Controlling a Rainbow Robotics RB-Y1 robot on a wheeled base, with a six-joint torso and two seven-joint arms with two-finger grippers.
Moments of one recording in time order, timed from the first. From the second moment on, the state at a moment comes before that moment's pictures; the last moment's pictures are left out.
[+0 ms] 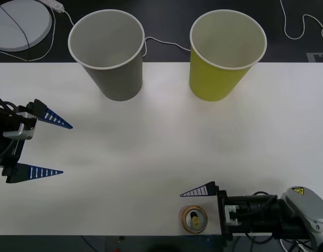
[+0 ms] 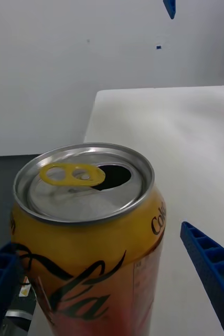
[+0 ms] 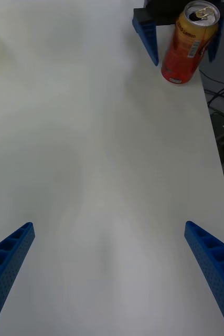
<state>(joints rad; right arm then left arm) -0.05 -0.45 0.28 -1.11 1.22 -1.36 0.82 -0.15 0.93 0.17 -1.90 -1.56 -1.57 0.19</state>
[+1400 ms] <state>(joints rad) 0.09 -0.53 0.10 -1.68 1.46 -1.34 0.24 -0.15 0.93 0.17 -1.90 -1.56 -1.57 0.19</state>
